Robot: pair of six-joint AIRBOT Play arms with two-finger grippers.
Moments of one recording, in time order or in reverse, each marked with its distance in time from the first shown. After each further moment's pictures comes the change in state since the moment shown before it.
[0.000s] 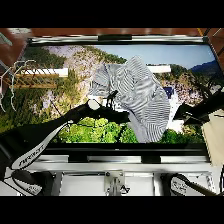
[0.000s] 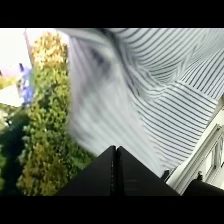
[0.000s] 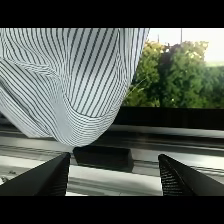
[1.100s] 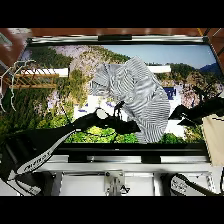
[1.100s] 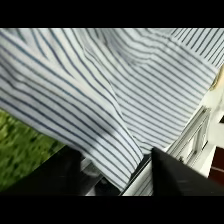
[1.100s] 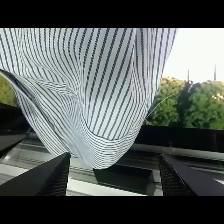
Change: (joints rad) left arm -0.143 -0.045 -0.043 -0.154 0.056 -0.042; right arm -0.042 0.000 -0.081 0.120 -0.103 -0.026
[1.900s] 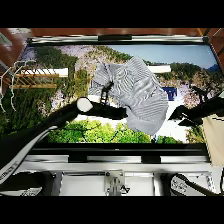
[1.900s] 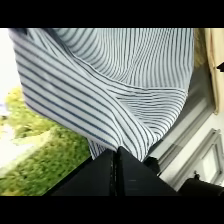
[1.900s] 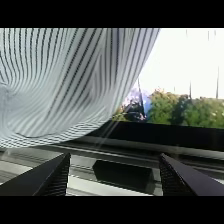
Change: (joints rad) left arm 0.121 0.304 -0.020 0.418 -0.014 -0.159; right arm -0.002 0.000 0.000 0.006 0.008 -0.013
